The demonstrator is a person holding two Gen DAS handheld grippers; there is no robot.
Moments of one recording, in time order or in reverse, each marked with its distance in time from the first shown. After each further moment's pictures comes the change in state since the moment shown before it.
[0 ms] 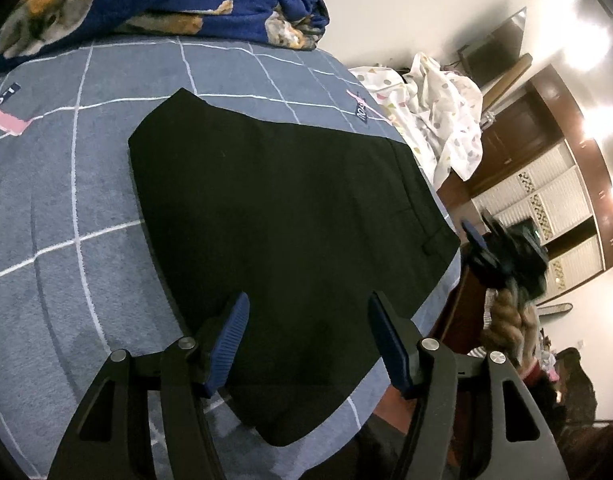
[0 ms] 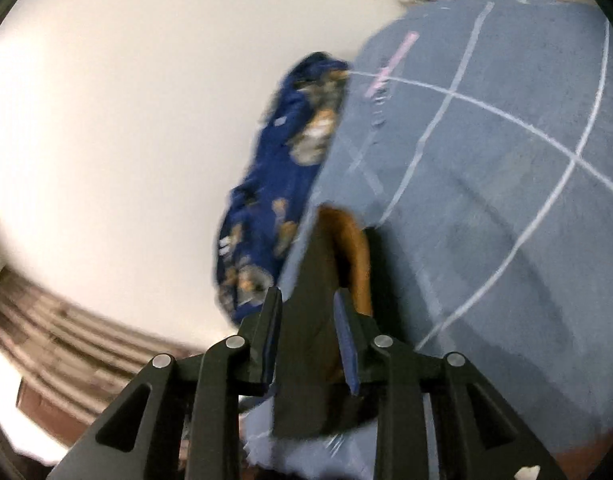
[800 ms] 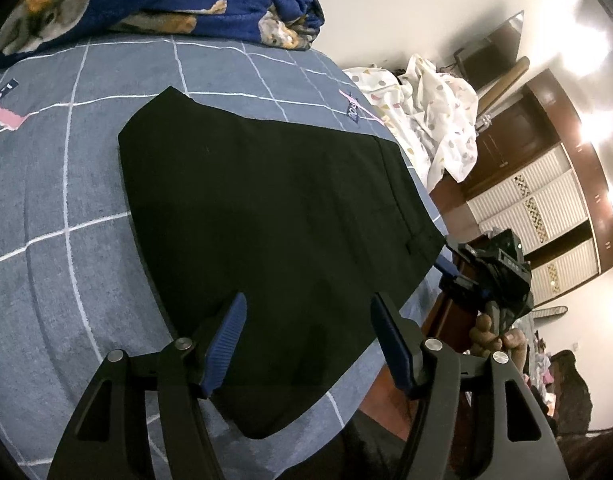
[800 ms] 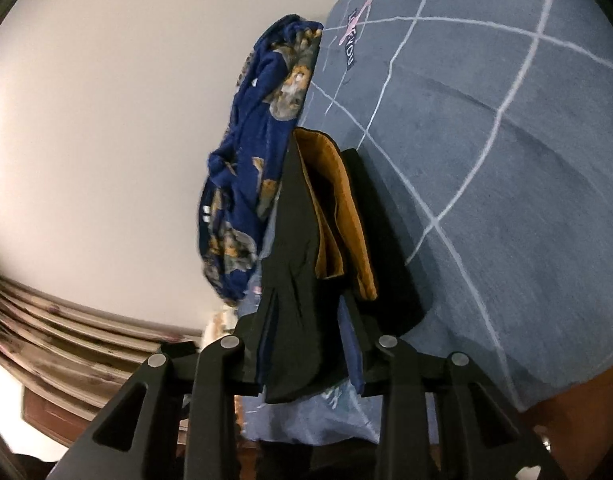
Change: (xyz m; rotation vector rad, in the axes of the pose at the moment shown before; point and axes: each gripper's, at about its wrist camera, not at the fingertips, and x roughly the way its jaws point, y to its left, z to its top) left arm 0.000 -0.007 -0.002 -0.001 -0.005 -0.010; right arm 0.024 -0.008 -0.034 0.070 0.080 -0.112
